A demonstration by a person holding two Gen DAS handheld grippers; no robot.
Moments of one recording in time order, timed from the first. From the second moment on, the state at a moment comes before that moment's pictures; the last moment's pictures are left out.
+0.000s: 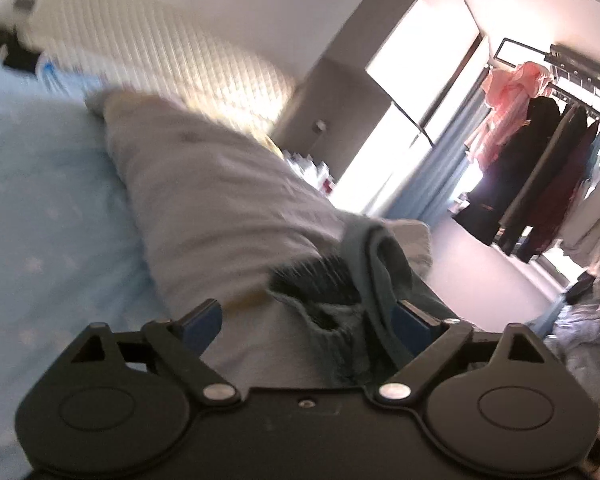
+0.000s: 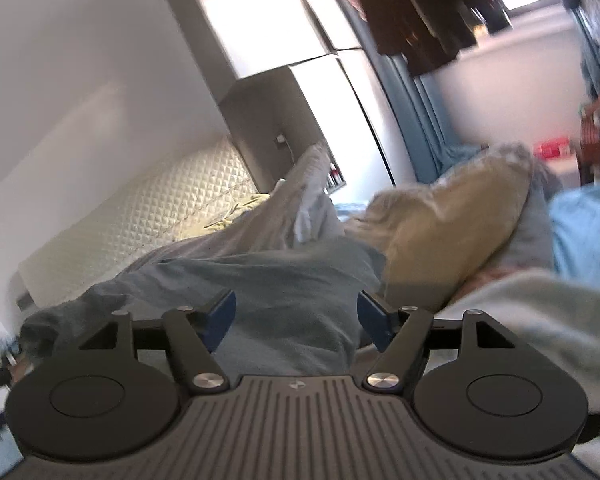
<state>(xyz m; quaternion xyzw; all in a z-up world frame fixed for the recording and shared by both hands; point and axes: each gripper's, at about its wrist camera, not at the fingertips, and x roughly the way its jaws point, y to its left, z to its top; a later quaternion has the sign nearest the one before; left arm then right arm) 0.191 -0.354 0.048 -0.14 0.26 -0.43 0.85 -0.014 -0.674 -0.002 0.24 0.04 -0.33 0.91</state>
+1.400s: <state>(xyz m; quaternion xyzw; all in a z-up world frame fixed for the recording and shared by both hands) 0.050 0.003 0.037 0.01 0.17 -0.11 0.98 0.057 -0.280 0.020 0.08 0.11 0.03 0.99</state>
